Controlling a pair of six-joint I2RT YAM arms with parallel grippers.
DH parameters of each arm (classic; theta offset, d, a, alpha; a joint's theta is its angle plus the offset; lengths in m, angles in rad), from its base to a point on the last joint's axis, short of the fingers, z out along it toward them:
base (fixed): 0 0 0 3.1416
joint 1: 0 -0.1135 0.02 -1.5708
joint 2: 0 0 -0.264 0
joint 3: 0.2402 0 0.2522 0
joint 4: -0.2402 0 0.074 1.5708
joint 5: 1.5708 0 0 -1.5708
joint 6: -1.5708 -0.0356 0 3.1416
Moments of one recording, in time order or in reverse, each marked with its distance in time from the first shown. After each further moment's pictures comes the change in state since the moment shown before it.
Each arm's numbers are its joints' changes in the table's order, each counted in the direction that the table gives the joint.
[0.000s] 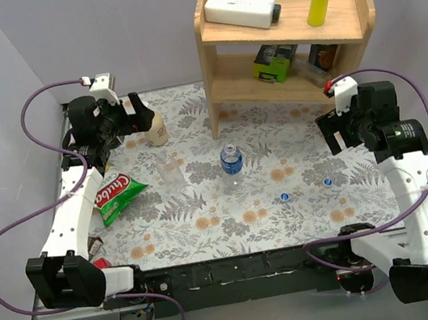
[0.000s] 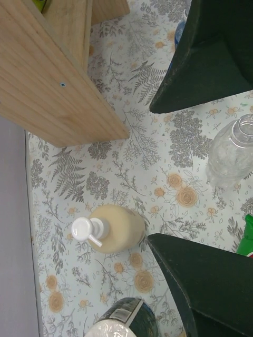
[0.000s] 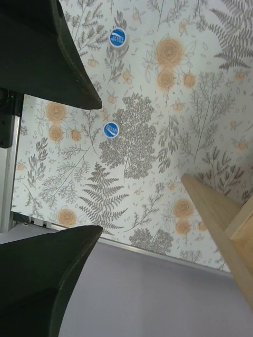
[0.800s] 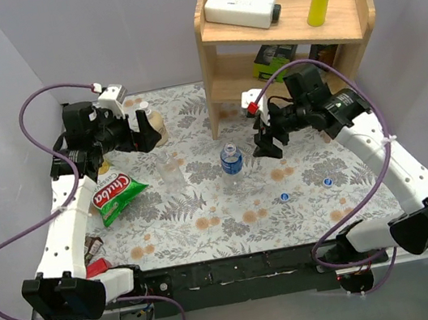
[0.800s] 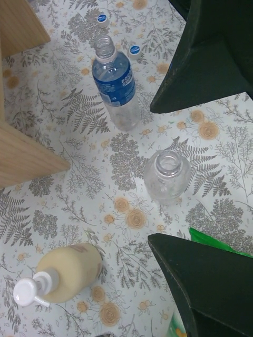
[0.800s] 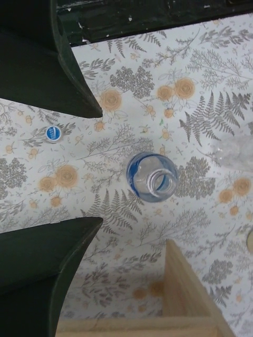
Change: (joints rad) left arm 0.008 0.055 0.093 -0.354 0.190 -0.154; right arm -0.446 -0.338 0.267 0.039 -0.636 0.319
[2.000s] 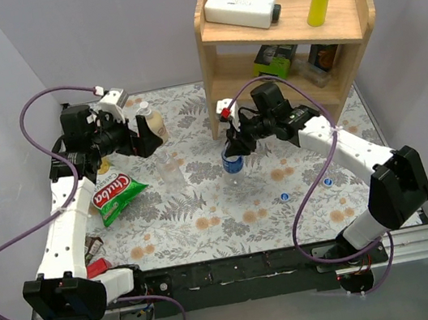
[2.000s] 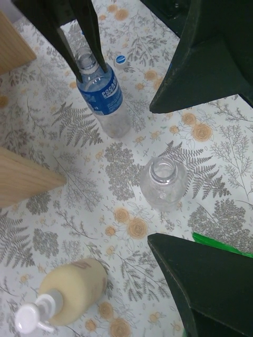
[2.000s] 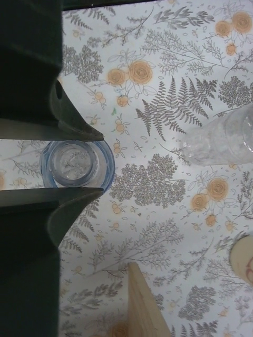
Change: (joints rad) left arm -0.031 0.033 -0.041 -0.015 0.094 -0.055; right arm -0.090 -0.215 -0.253 0.561 -0.056 -0.209
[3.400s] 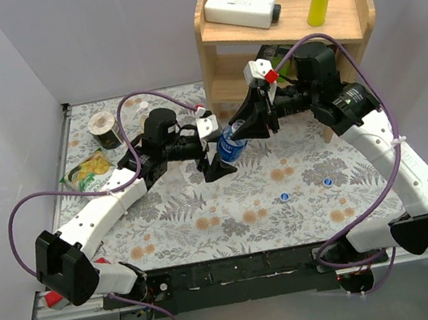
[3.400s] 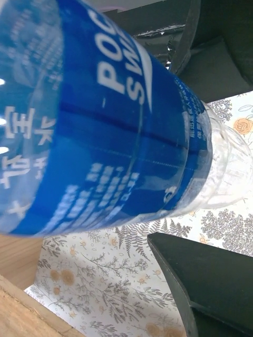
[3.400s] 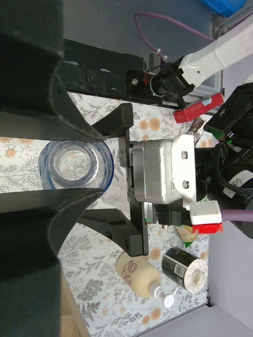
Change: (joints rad) left arm 0.548 -0.153 -0.142 0.454 0.259 -0.305; right arm 0.060 0.208 0.348 -0.247 -0.362 -0.106
